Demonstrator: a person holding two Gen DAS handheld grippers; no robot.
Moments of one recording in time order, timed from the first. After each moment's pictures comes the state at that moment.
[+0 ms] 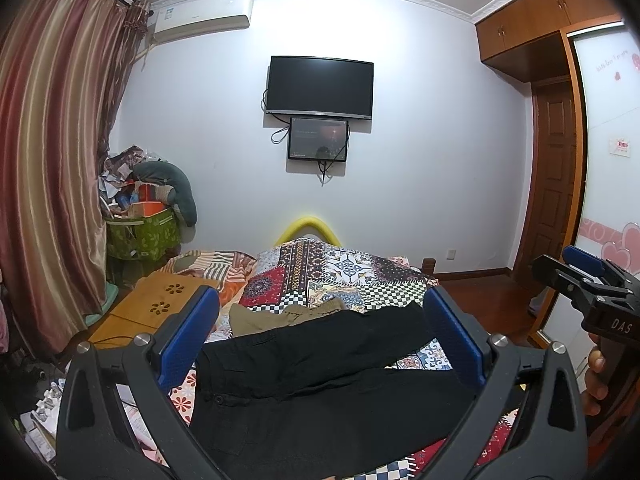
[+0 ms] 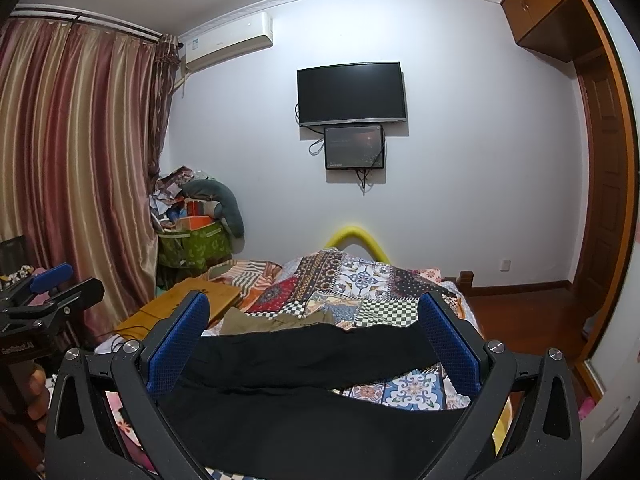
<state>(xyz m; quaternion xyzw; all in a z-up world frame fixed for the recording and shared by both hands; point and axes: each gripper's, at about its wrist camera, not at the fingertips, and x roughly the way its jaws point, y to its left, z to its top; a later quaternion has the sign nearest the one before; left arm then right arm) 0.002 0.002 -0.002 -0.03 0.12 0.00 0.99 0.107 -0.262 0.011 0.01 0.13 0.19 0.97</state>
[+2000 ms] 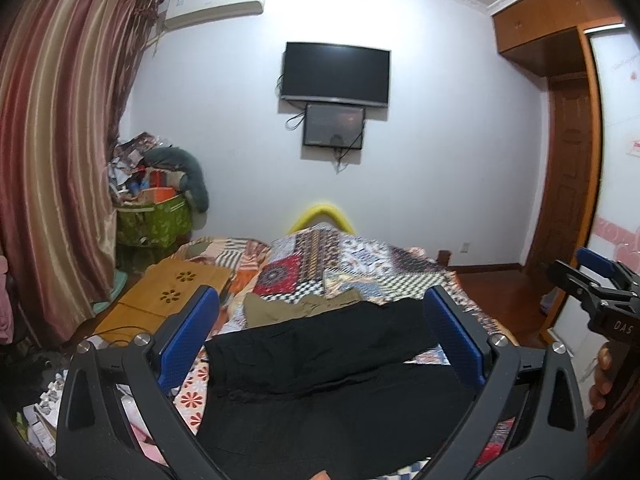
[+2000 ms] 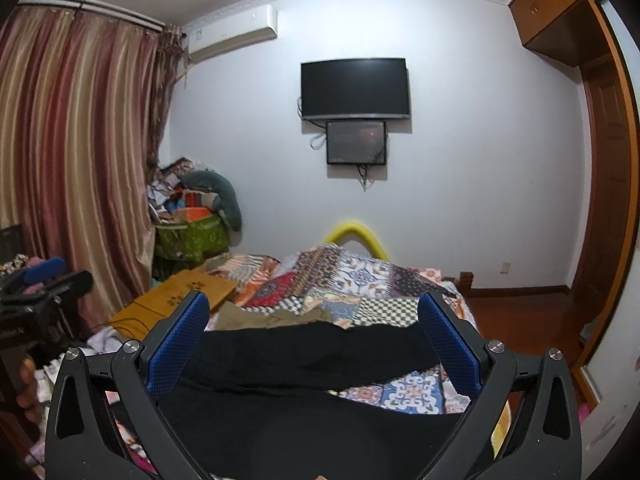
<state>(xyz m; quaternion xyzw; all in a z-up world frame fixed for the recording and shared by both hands) 0.036 0.017 -0.015 -0.04 0.15 0.04 0.99 0.133 -0.252 -0.008 -0.01 0.14 0.18 0.97</state>
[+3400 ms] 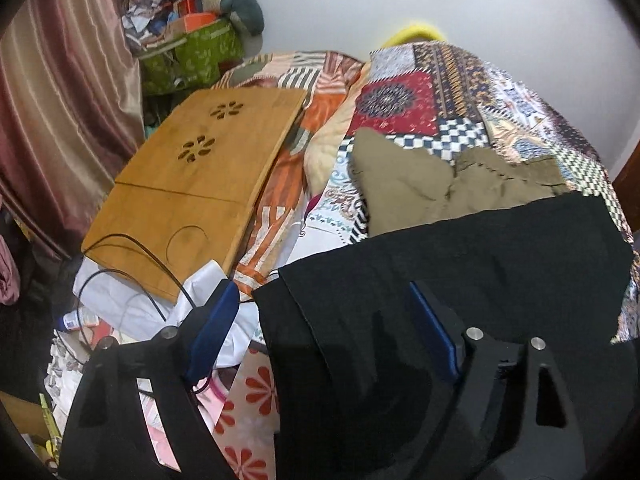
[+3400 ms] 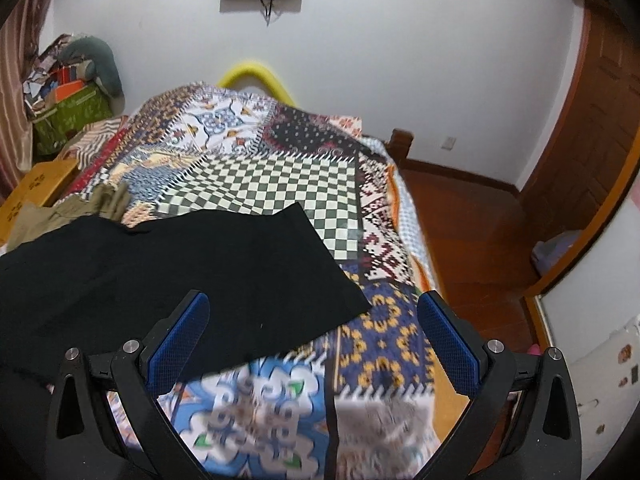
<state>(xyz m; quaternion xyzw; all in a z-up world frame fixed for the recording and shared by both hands) 0.330 0.200 -0.244 -0.06 0.47 0.14 0.87 0.439 -0.343 -0.182 -0.07 0.41 0.06 0.91</state>
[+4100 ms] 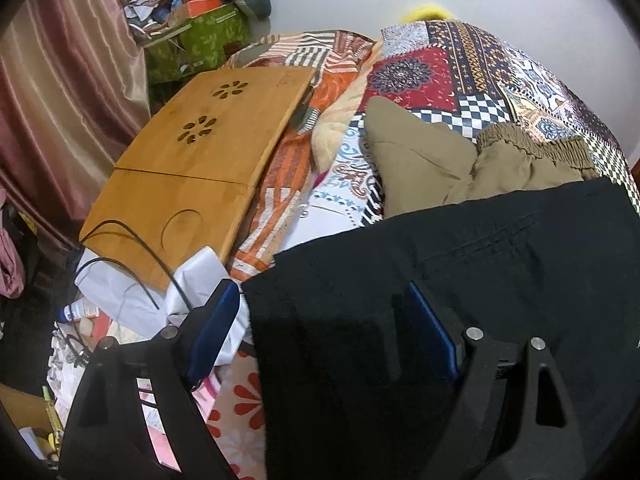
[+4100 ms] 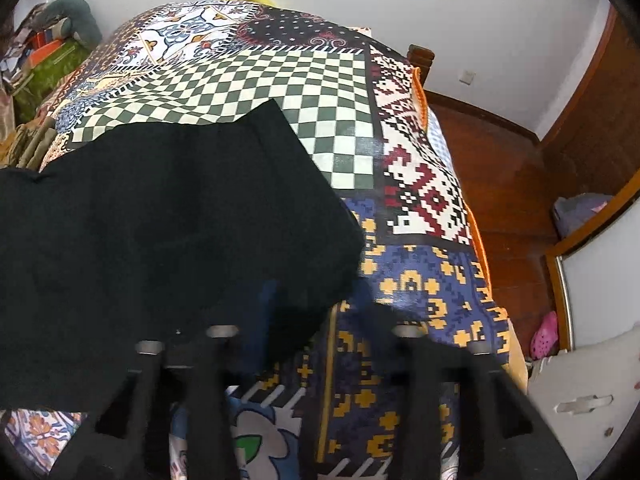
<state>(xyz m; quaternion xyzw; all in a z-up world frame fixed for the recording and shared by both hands) 0.340 0.199 -0.269 -0.05 0.48 0.16 0.86 0.484 -0.362 -0.267 -0.06 0.52 0.07 0.85</state>
